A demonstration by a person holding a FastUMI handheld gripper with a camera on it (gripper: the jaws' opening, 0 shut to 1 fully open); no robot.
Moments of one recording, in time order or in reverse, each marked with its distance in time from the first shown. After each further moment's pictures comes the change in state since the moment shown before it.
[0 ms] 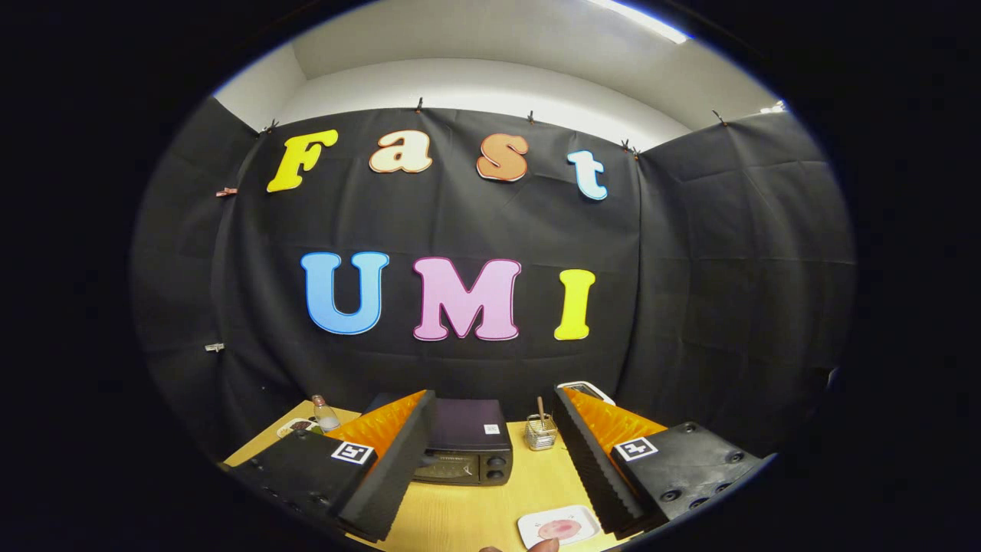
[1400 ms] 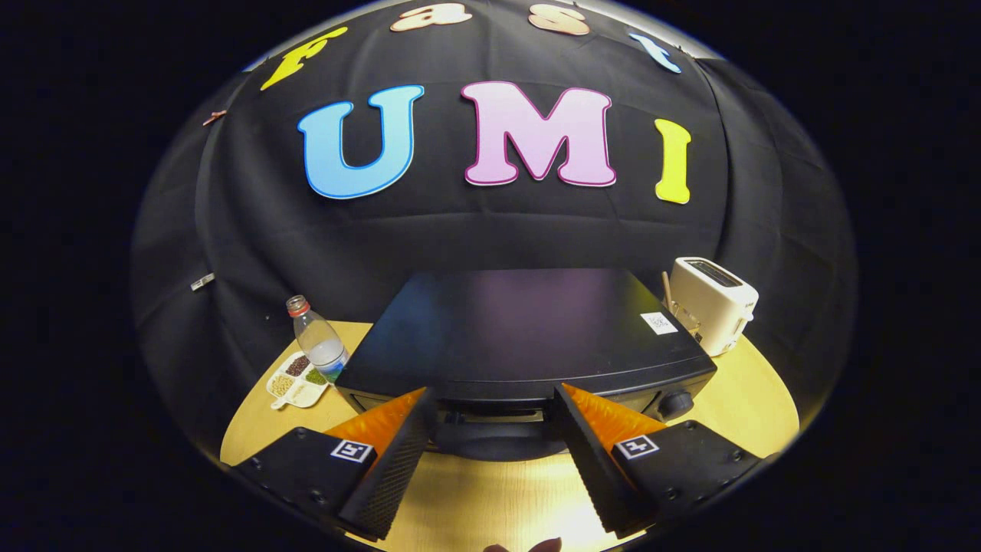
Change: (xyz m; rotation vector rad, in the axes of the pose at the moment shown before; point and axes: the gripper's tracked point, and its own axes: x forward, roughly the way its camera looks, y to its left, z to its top) arm 0.169 0.139 -0.278 0.029 0.472 0.094
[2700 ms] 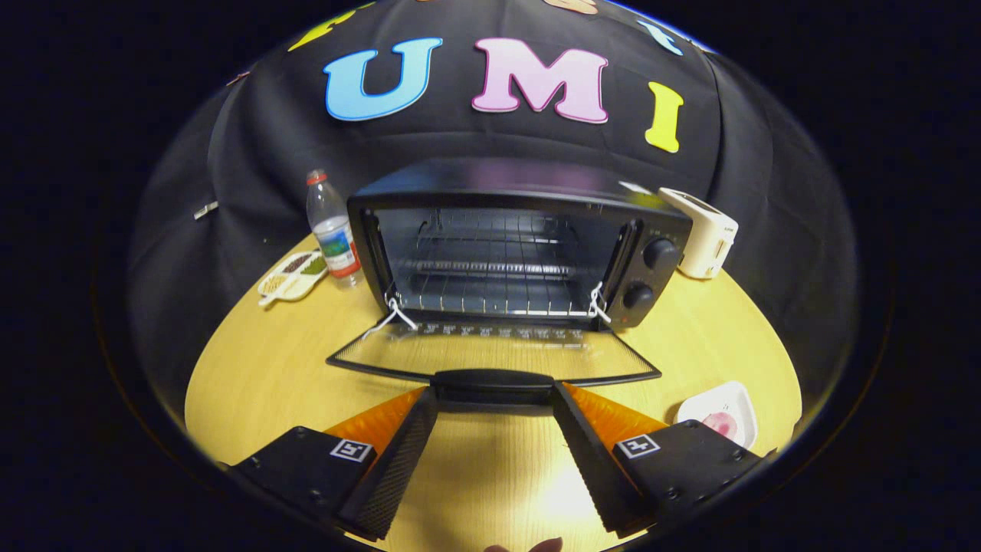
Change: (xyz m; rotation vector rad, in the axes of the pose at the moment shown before) arm -0.083 -0.012 -0.167 -0.057 0.232 -0.024
